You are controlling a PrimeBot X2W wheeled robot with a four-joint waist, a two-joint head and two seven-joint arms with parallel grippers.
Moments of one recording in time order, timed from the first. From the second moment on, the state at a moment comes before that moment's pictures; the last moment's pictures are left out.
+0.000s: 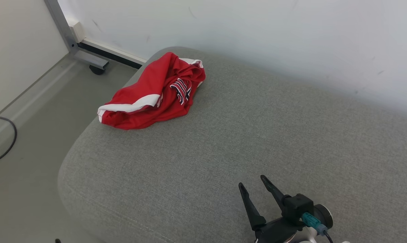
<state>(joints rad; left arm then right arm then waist) 0.16 0.05 0.22 0.21 -0.12 0.05 -0.26 -0.22 -0.05 0.28 0.51 0.14 0.13 -0.26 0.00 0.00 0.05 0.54</state>
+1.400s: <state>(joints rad) -0.63 0.28 0.02 0.74 -0.17 -0.13 -0.26 -0.26 -0.20 0.21 0.39 0.11 0.13 -0.26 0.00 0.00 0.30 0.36</state>
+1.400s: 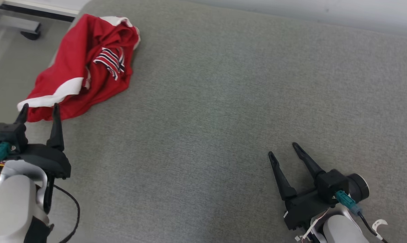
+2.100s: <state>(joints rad) -0.75 0.34 0.00 0.82 -0.13 -0.09 -0.26 -0.30 -0.18 0.19 0.37 0.11 0.13 -0.27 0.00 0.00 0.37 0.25</state>
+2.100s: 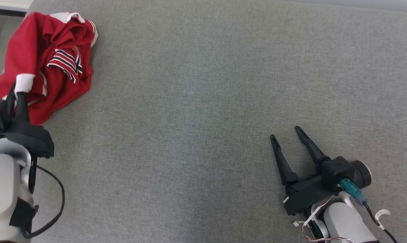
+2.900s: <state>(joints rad) -0.80 0.24 -0.28 0.38 -0.21 -0.13 -0.26 -0.23 -0.07 0.13 0.47 0.14 0.13 -0.26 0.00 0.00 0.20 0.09</state>
